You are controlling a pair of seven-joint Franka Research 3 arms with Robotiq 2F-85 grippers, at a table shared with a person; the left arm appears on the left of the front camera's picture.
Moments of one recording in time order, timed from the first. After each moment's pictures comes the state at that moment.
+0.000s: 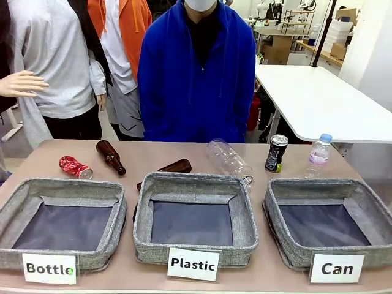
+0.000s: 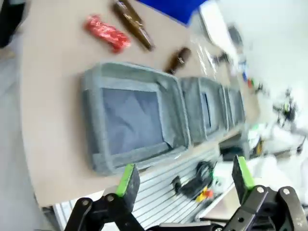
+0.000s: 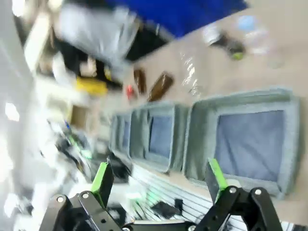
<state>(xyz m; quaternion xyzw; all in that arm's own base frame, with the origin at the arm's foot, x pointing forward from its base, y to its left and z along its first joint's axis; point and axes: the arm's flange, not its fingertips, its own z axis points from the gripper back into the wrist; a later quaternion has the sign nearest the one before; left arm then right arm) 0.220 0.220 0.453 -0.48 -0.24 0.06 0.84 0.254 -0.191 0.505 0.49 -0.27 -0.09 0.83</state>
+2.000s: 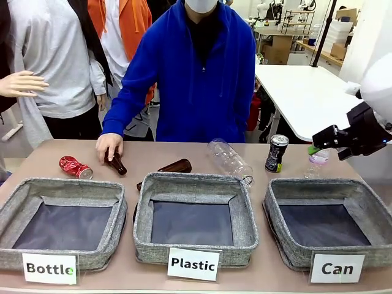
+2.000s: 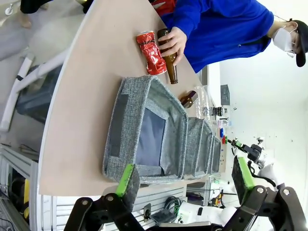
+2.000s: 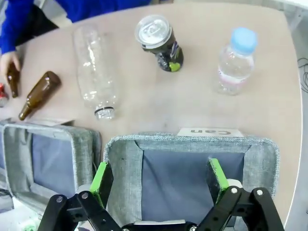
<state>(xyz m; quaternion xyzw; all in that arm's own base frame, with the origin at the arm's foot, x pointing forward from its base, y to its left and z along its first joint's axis) 0.201 0.271 0.397 -0.53 -0.25 0.23 0.78 0.386 0.015 0.463 0.14 -0.25 -0.01 0.96</state>
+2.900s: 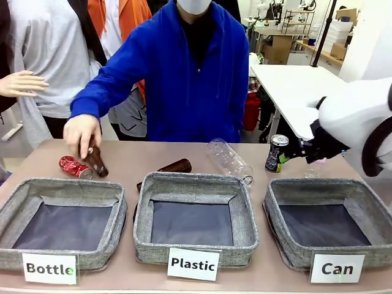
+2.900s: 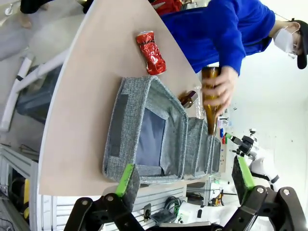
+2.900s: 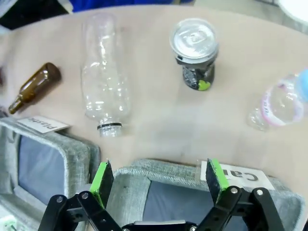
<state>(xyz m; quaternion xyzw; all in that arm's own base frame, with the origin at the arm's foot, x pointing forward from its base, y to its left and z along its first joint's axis) 0.200 0.271 0.397 -0.53 -0.25 0.23 0.78 0.434 0.060 0.405 0.13 -0.25 0.07 0.96</state>
